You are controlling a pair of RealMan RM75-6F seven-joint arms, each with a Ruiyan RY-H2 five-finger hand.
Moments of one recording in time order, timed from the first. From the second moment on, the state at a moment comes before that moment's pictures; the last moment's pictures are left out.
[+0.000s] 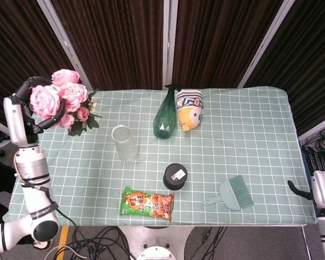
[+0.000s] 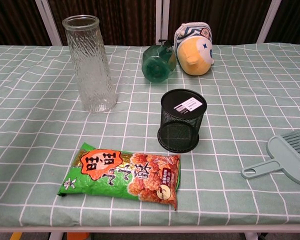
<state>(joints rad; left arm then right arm) -0.55 -1.30 -0.66 -2.06 1.09 1.60 -0.18 0.10 -1.10 0.13 -1.56 -1.36 1.38 0.19</state>
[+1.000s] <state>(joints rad) -0.59 -1.30 -0.69 -2.07 0.86 1.41 -0.30 0.11 -1.13 0.13 -1.51 -1.32 1.33 0.20</state>
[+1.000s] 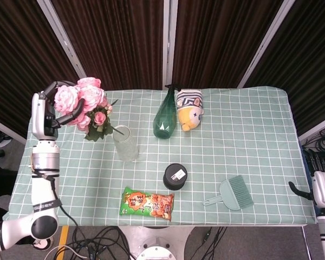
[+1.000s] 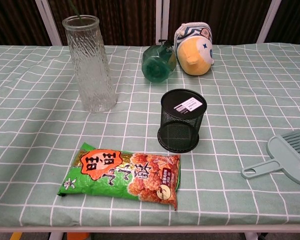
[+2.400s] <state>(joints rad) -0.39 -1.21 -0.42 -1.86 1.22 1.31 -0.51 0.09 -1.12 0.14 -1.49 -1.35 1.37 0.26</state>
